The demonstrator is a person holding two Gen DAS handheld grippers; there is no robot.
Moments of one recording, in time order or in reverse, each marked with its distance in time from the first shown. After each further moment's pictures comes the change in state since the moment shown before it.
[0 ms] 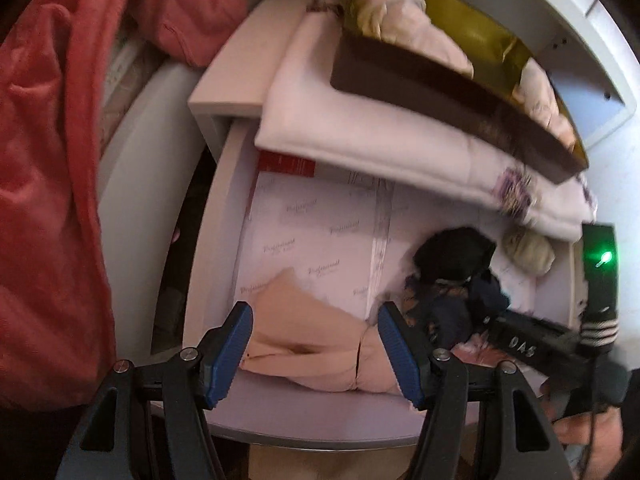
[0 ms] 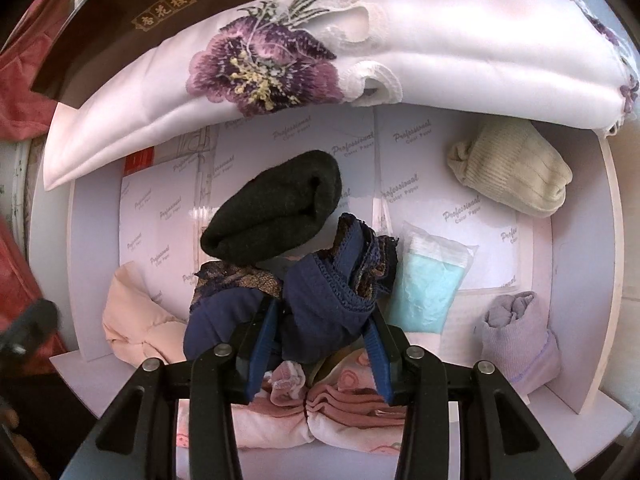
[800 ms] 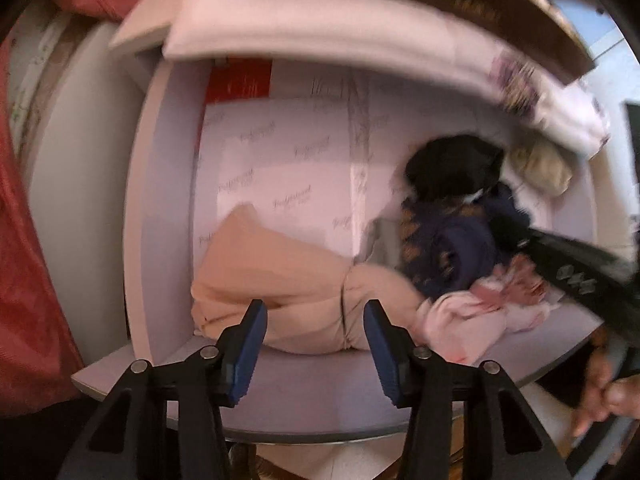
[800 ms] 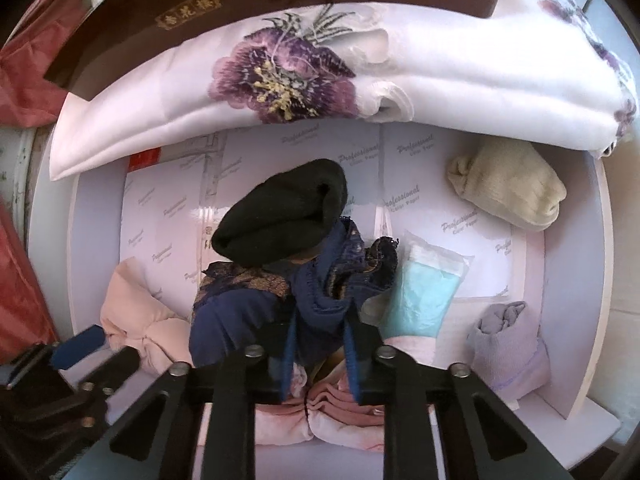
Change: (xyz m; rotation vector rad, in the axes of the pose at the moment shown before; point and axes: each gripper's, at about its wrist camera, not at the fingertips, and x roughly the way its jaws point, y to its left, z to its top) left arm 0.051 -0.025 -0.023 0.135 0.204 0.023; right arm -0.009 0.004 0.001 -0.041 -0.018 -0.022
